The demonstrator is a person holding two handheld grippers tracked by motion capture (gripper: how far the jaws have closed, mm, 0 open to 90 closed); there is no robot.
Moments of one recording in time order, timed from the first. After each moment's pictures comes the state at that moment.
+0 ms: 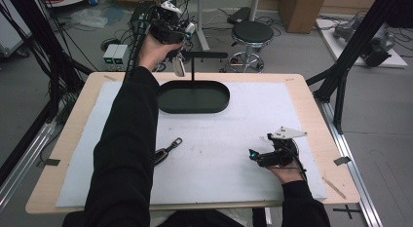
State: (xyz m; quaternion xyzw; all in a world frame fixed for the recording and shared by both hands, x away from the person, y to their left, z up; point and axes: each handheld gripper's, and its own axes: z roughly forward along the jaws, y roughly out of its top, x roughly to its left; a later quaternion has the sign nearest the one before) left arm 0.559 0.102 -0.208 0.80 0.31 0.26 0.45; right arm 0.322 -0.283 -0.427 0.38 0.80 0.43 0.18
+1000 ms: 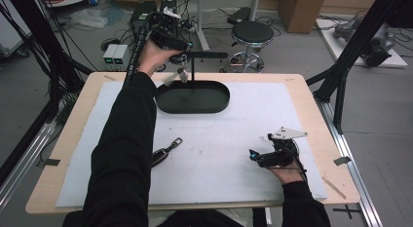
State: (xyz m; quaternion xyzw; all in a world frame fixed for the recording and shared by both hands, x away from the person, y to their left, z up) left arm 0.556 0.102 -0.226 0.78 0.36 0.27 0.43; right arm 0.321 -0.284 -0.427 0.38 0.80 0.43 0.18
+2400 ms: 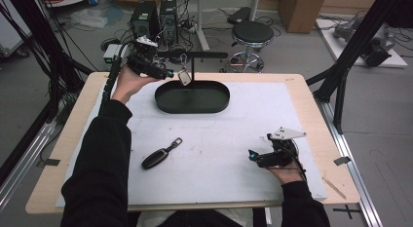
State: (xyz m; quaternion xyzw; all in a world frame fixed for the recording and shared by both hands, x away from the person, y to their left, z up) left arm 0.502 0.163 -0.279 0.81 0.37 0.21 0.41; right arm 0.321 -0.281 -0.426 0.38 0.80 0.43 0.19
